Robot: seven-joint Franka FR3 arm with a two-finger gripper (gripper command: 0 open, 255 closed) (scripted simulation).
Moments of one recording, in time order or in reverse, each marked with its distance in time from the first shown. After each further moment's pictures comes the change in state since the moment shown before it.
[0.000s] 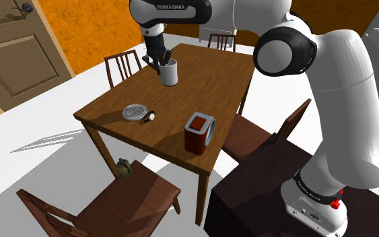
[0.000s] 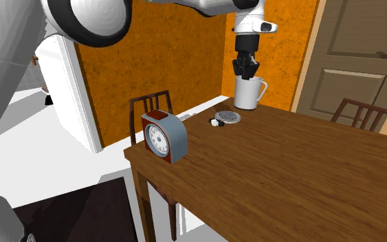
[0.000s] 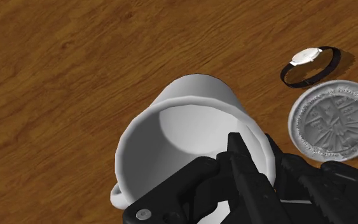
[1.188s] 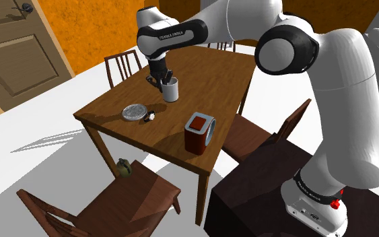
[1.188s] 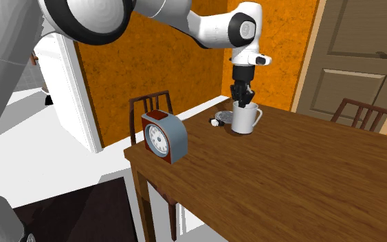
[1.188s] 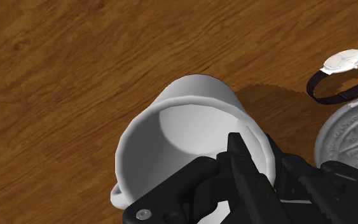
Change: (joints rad) arm -0.008 -0.013 0.000 -0.264 -0.003 0.251 0.017
